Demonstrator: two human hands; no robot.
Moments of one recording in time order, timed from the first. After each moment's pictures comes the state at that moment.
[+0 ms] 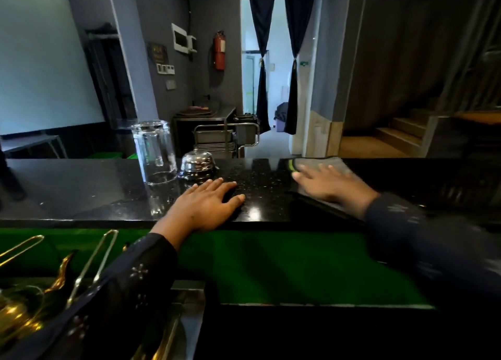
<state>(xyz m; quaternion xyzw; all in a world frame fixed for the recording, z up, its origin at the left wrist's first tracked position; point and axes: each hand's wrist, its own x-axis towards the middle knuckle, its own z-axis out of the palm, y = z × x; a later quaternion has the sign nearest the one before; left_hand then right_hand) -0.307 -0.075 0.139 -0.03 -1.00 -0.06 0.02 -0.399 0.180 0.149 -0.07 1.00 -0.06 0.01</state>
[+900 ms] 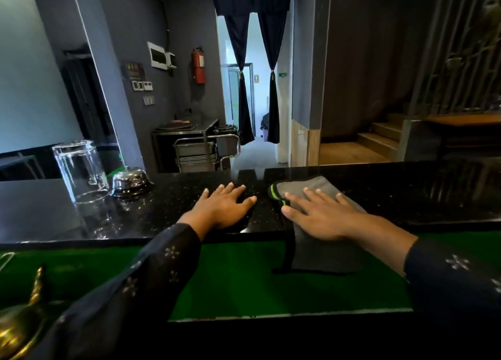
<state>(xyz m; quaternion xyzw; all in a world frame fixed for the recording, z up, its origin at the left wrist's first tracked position) -0.357 0.109 0.145 -0.04 -1.00 -0.08 0.01 -0.347 0.330 0.140 -0.13 0.99 -0.04 0.04</state>
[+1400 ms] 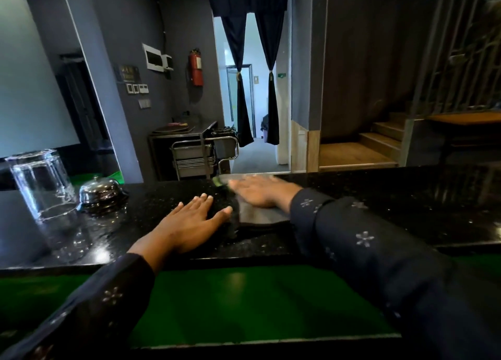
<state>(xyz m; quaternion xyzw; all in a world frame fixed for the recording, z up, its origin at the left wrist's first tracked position) -0.366 0.101 0.139 -0.02 -1.00 -0.04 -0.03 -0.483 0.266 0.151 -0.27 0.96 -0.07 0.04</state>
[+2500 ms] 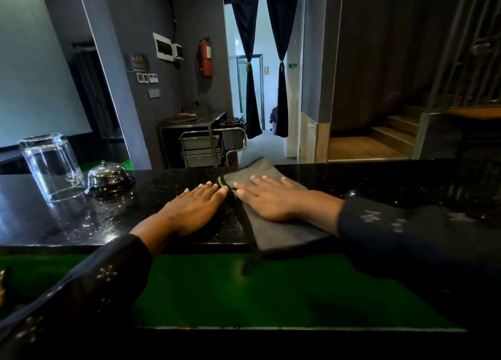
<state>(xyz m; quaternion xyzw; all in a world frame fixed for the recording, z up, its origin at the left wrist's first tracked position) -0.365 0.104 0.142 -0.03 -1.00 -0.07 -0.02 -0.430 0.288 0.141 -0.29 0.95 -0.08 0.06</state>
